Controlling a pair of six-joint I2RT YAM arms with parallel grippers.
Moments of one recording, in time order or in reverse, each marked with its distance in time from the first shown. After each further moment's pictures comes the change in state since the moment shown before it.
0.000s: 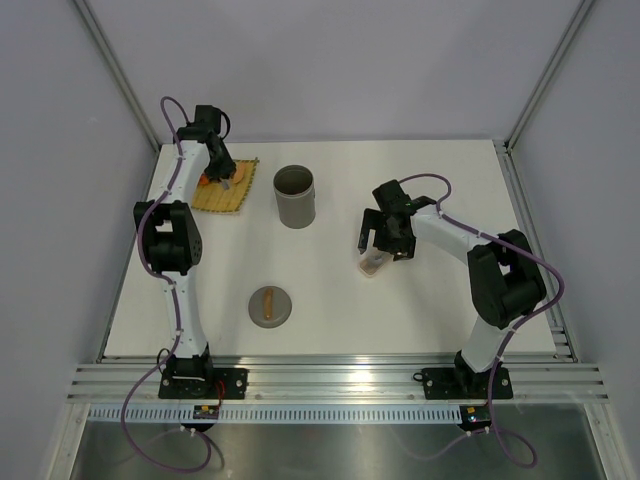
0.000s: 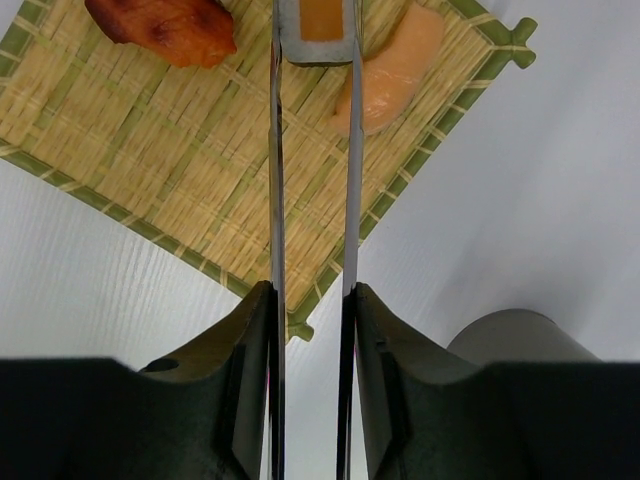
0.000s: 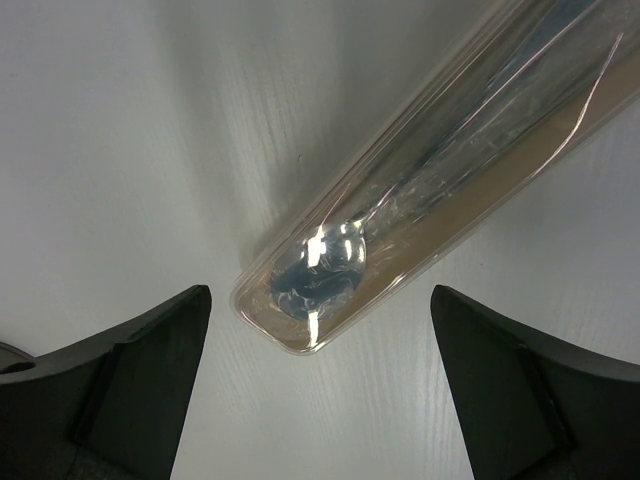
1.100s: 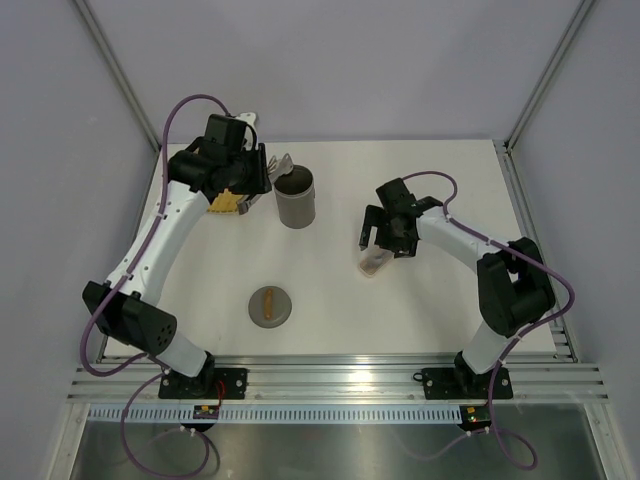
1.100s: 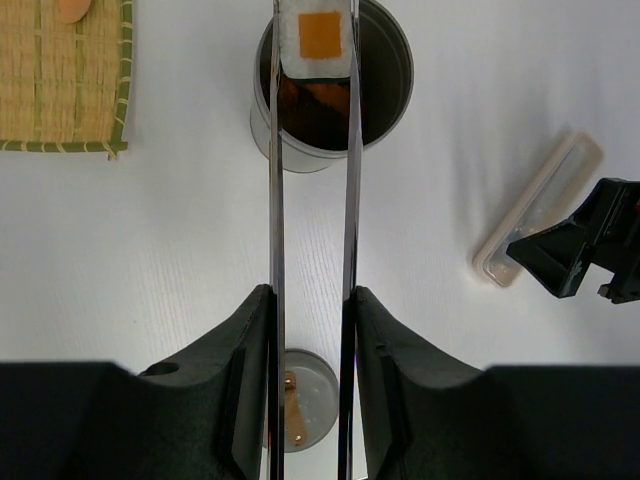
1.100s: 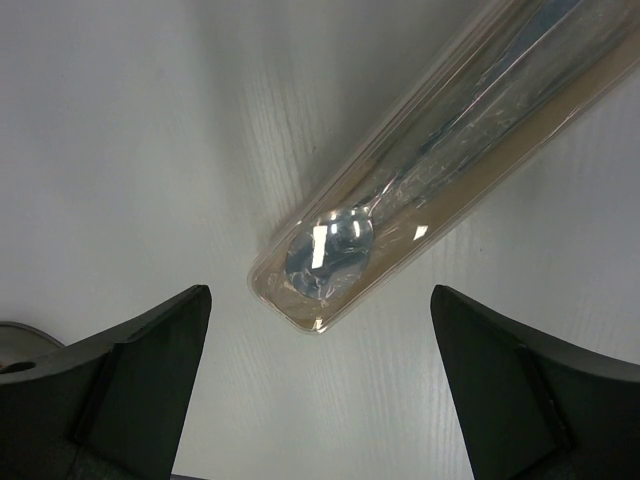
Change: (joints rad) left arm -0.336 -0.678 -0.378 -0.053 0.143 0.175; right arm 0.000 -0.062 -0.015 0.004 0.000 0.008
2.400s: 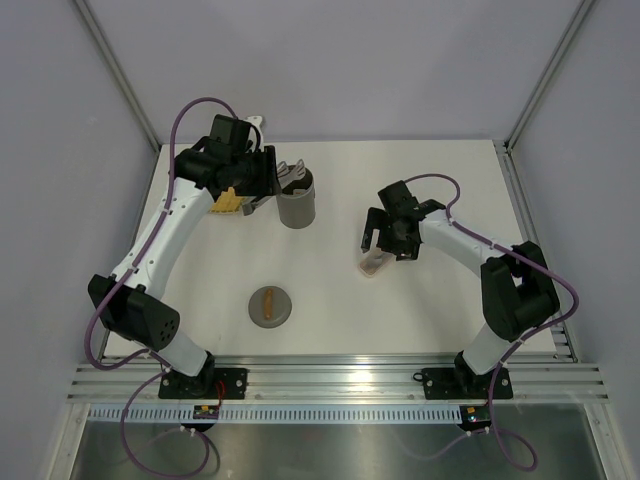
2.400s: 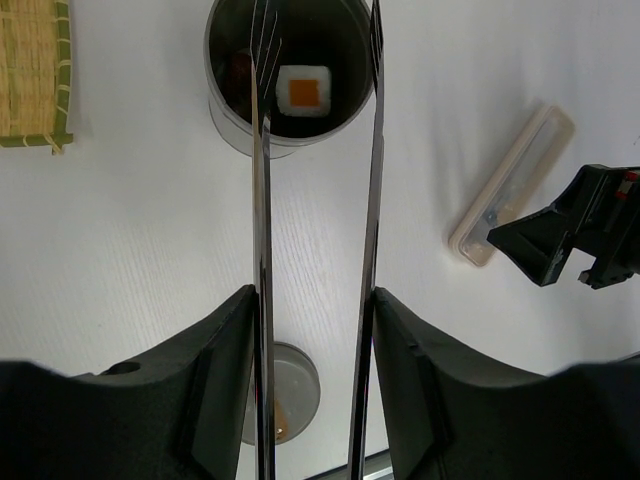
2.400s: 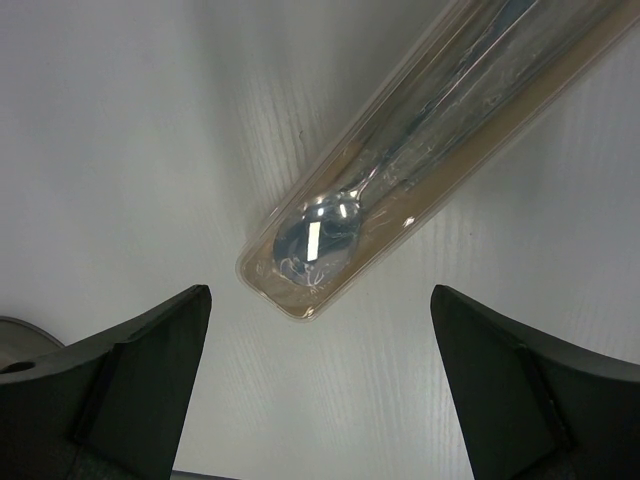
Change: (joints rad) left arm -0.004 0.035 0.000 0.000 0.088 -0.010; right arm 0.000 -0.036 -0.037 0.001 0.006 0.008
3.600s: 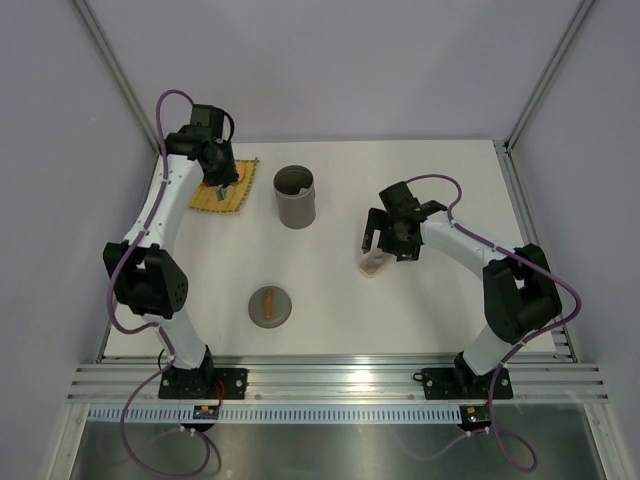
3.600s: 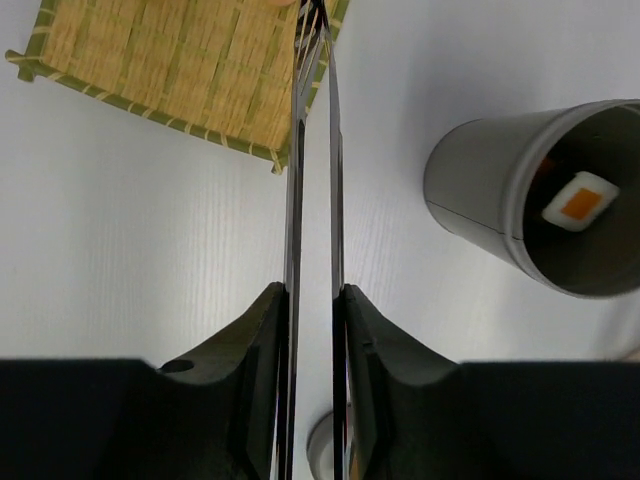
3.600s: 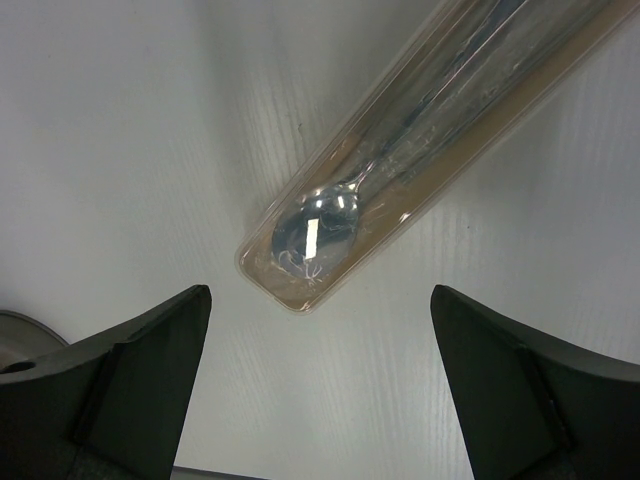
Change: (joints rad) left arm 0.223 0.183 0.098 -0.026 -0.205 0.023; right arm 0.000 -0.018 -0.012 0.000 -0.002 -0.001
